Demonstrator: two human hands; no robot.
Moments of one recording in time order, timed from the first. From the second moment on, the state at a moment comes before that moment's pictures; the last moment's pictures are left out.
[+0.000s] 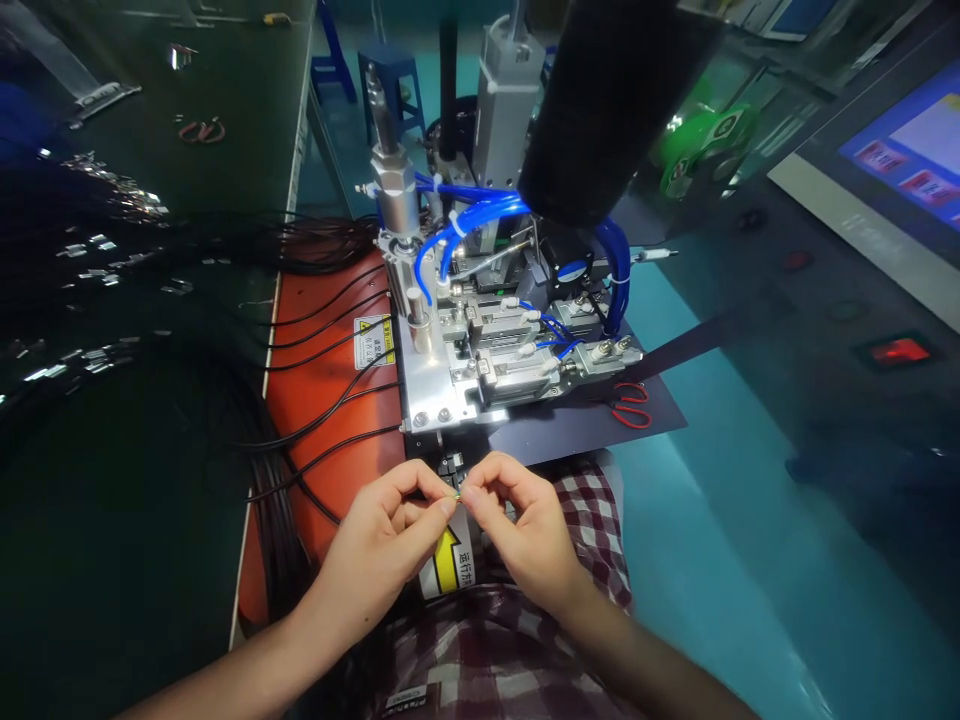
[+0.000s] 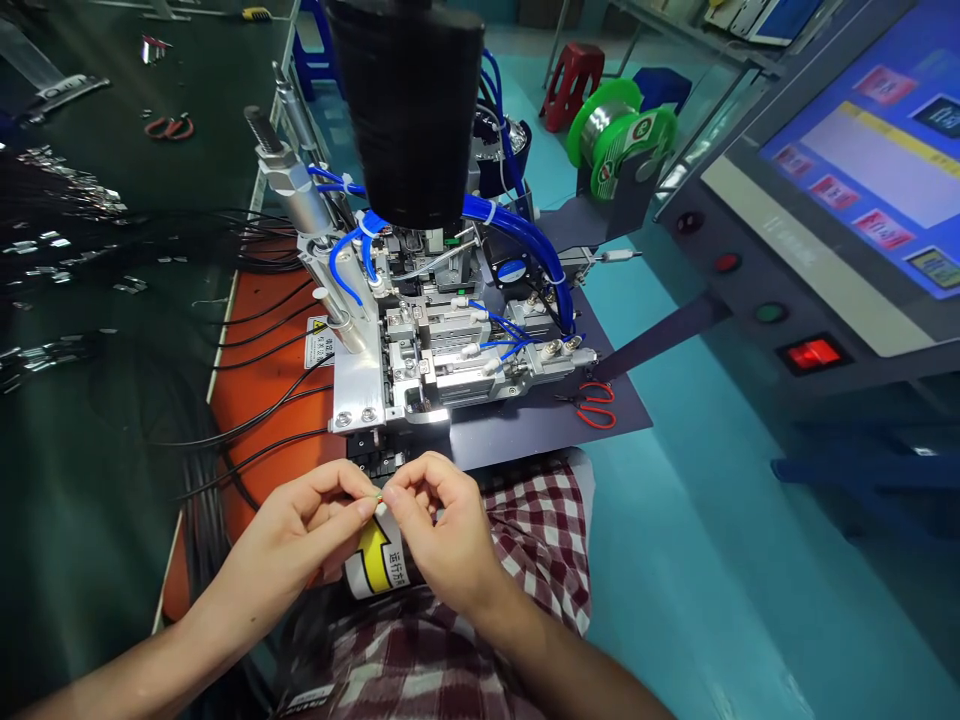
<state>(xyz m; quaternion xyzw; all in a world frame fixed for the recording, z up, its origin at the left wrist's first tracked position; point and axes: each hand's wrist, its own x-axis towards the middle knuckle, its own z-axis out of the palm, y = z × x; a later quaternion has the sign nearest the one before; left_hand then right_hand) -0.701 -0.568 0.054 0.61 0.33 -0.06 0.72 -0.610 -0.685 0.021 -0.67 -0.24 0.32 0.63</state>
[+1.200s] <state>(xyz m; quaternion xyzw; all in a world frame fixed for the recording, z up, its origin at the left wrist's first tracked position) -0.701 -0.575 0.053 0.68 0.32 0.01 0.66 -0.617 -0.688 0.016 -0.59 -0.15 0.43 0.67</state>
